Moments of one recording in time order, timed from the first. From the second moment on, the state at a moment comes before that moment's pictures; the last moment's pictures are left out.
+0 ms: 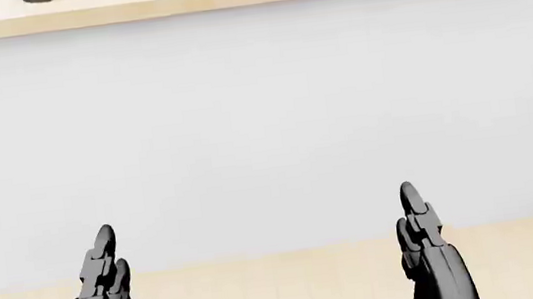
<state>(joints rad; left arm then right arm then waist) 0.03 0.02 0.04 0.09 -0.01 0.06 -0.04 0.03 -0.01 -0.04 0.09 0.01 0.06 0.04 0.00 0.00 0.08</state>
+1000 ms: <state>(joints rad) -0.10 0.08 0.17 -0.71 -0.01 0.58 -0.04 -0.13 -0.05 -0.04 -0.61 -0.21 0.51 0.04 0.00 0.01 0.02</state>
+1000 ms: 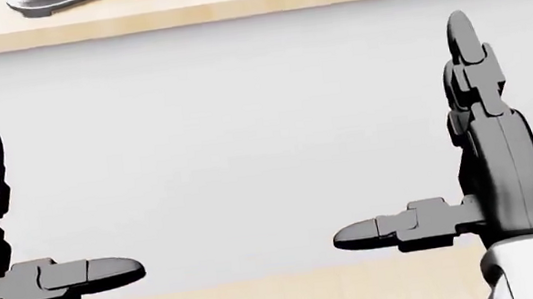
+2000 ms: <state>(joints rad) -0.07 0.07 0.18 -0.77 0.01 0.56 -0.05 -0.13 -0.04 -0.04 -0.63 -0.21 0.50 0.03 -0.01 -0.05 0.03</state>
